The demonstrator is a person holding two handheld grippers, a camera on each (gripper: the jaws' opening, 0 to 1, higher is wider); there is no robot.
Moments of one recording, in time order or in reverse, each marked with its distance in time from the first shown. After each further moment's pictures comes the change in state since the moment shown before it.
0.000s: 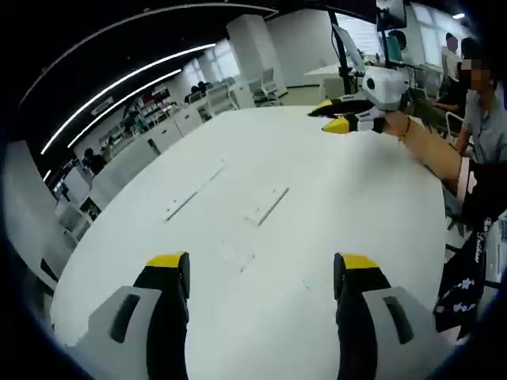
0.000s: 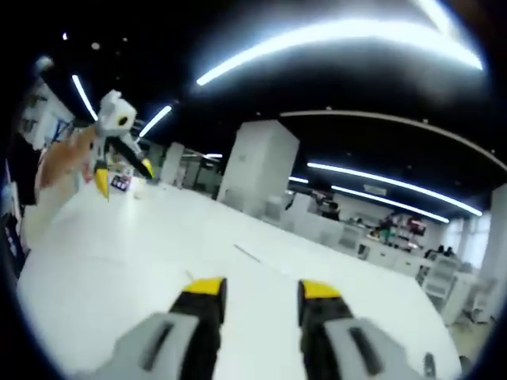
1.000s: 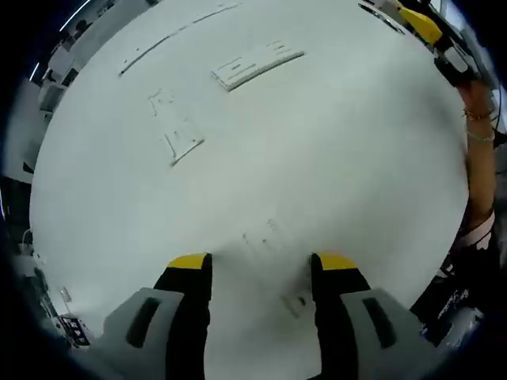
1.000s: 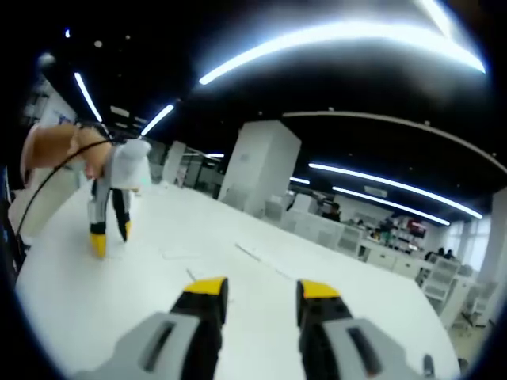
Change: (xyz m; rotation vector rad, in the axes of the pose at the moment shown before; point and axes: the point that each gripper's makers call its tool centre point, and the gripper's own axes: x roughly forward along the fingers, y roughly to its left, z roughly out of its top) left arm 0.056 -0.059 -0.096 -0.396 0.671 -0.063; right arm 0.003 -0.003 0.002 -0.015 -0.003 -0.004
